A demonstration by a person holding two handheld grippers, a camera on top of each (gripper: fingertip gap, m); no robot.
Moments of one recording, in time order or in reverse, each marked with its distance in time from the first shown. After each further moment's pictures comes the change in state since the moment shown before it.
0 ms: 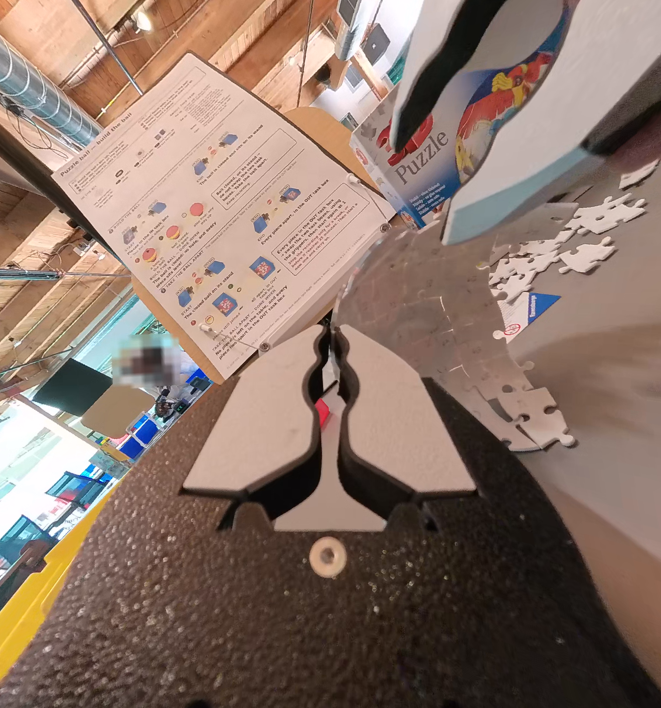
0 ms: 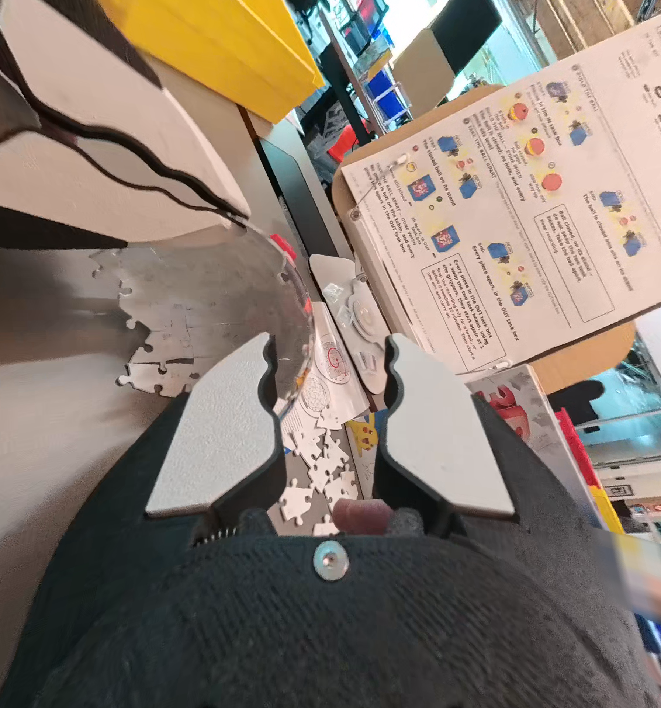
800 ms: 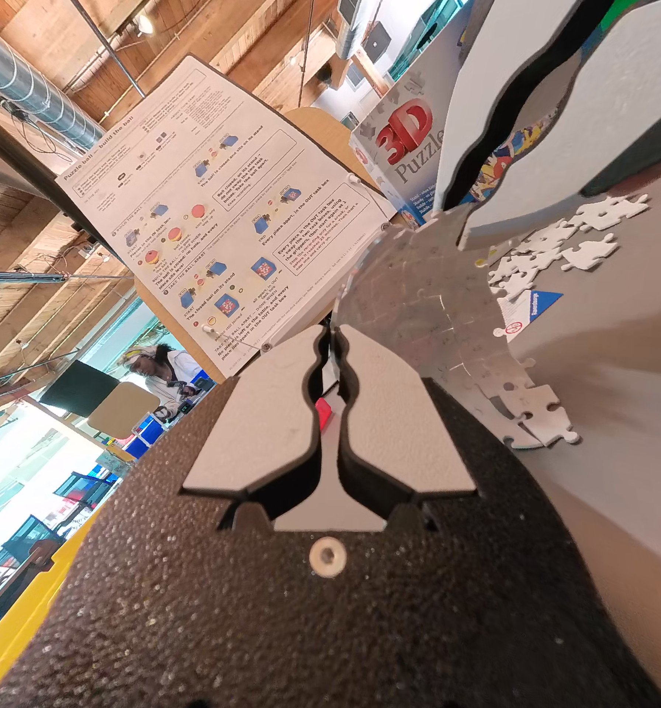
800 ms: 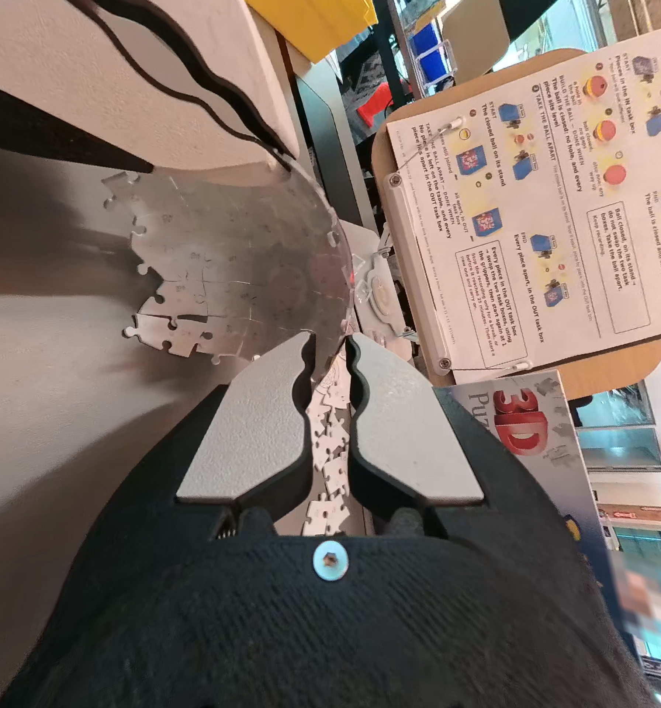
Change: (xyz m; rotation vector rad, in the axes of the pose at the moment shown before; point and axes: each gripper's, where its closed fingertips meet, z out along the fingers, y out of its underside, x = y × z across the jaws) left arm 0.000 0.000 -0.001 -0.002 -0.005 0.014; right arm -0.017 0.021 0.007 -0.088 -0.065 -0.121
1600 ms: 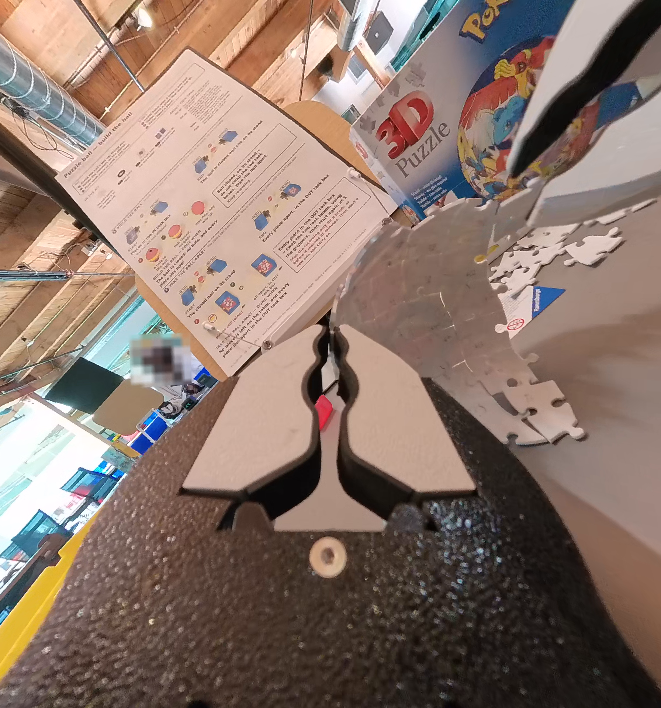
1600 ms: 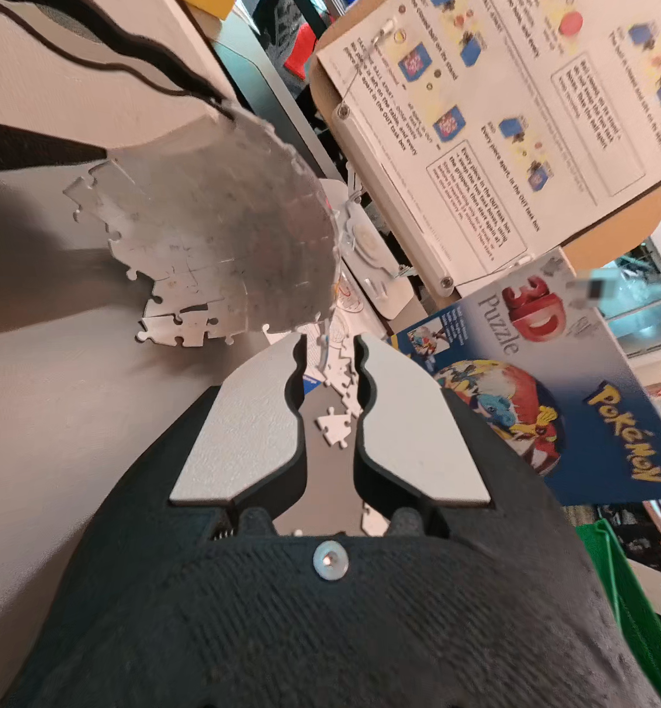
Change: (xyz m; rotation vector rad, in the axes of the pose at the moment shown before) left arm 0.001 0.001 0.001 -0.014 -0.005 0.009; right arm -0.006 0.024 -0.021 -0.086 0.141 0.278
